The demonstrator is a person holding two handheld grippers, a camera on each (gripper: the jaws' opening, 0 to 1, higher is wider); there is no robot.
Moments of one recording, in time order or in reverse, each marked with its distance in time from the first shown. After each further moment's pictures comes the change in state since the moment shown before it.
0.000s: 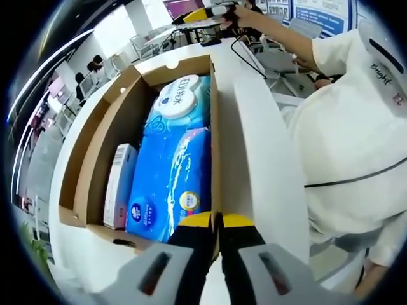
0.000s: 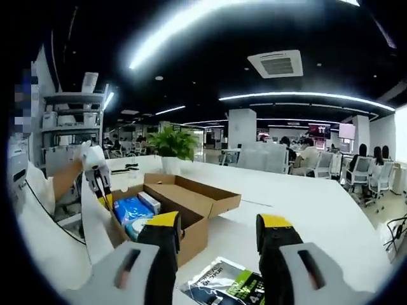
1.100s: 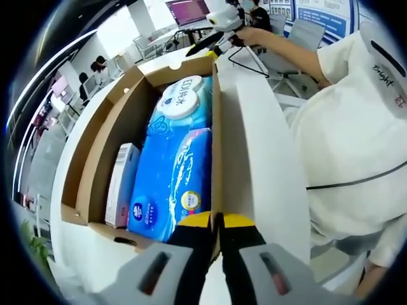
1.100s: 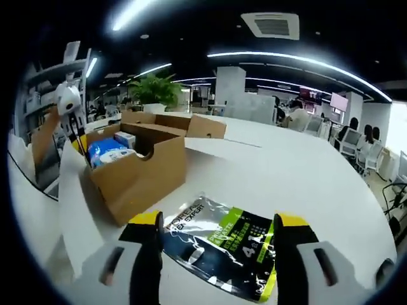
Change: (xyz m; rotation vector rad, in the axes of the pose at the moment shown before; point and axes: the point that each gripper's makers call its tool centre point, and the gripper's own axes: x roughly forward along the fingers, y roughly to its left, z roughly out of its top) left arm 0.001 0.000 0.001 -0.013 -0.005 0.022; right arm 0.002 -0.014 -0.114 0.018 0.267 -0.120
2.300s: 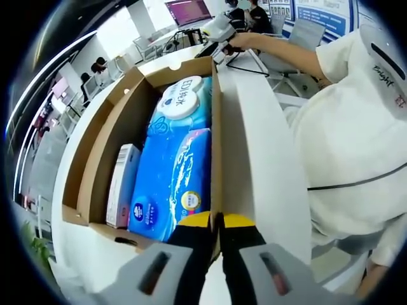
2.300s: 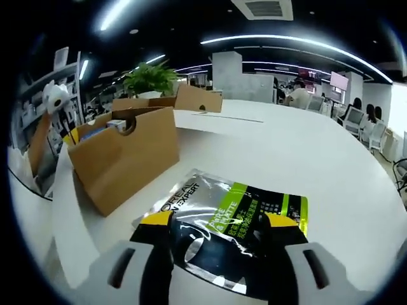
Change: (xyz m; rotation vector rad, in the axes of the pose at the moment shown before) left arm 0.000 0.003 -0.001 0.006 -0.006 0.009; right arm 0.032 -0.014 -0.051 0.057 0.135 -0.013
